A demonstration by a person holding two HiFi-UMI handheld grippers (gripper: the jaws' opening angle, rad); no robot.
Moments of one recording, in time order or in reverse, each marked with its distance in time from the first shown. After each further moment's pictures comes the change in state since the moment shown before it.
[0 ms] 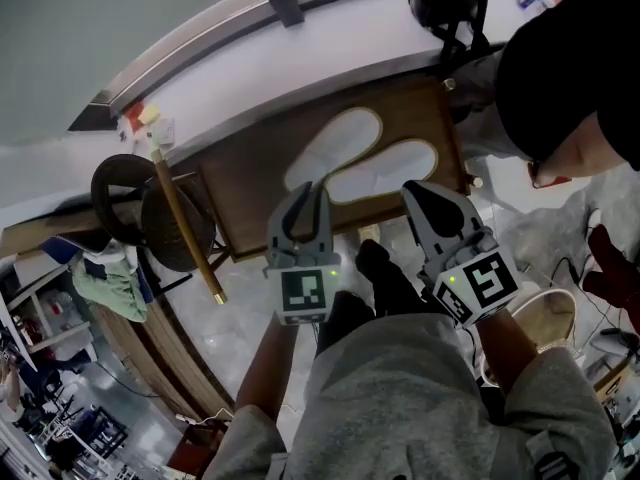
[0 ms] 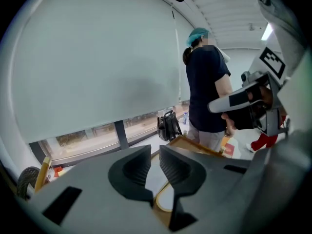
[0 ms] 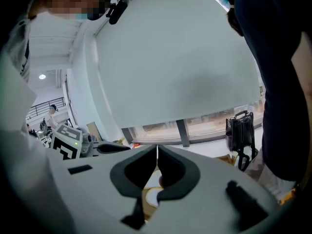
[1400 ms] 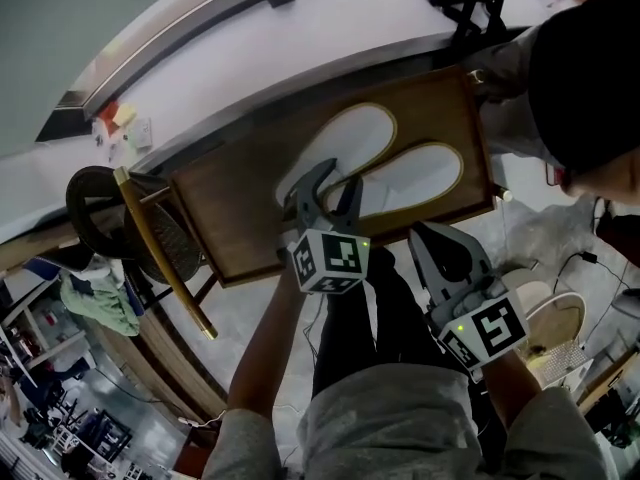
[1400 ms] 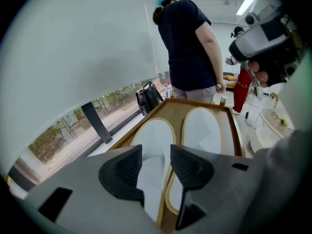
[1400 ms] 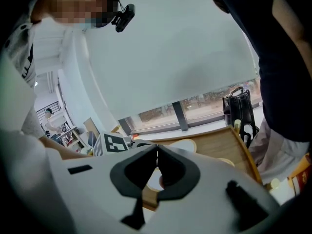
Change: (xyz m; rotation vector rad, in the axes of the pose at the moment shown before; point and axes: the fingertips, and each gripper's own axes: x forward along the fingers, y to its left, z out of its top) left arm 0.130 -0.023 -0.120 0.307 0.215 -0.190; right arm 0.033 -0.006 -0.091 0.099 0.092 -0.014
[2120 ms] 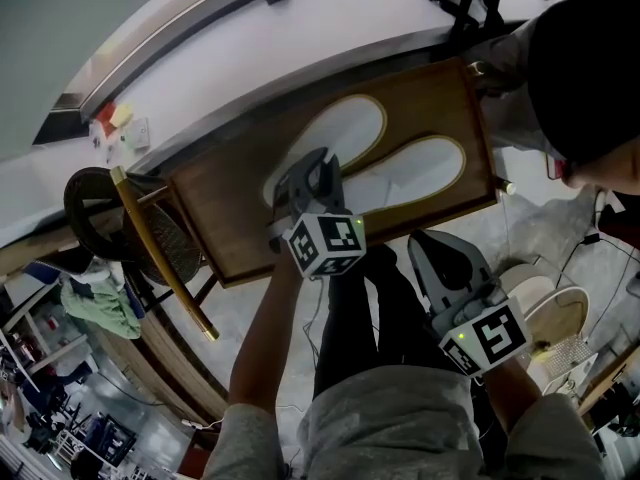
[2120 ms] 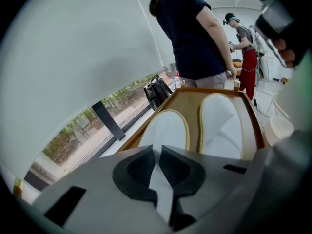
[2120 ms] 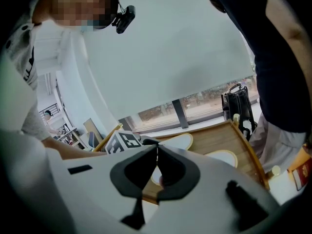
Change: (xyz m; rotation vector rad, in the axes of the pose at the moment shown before) left arm 0.011 0.032 -0.021 0.063 0.066 0.138; right arm -0.008 0.014 -0.015 0.028 0.010 -0.007
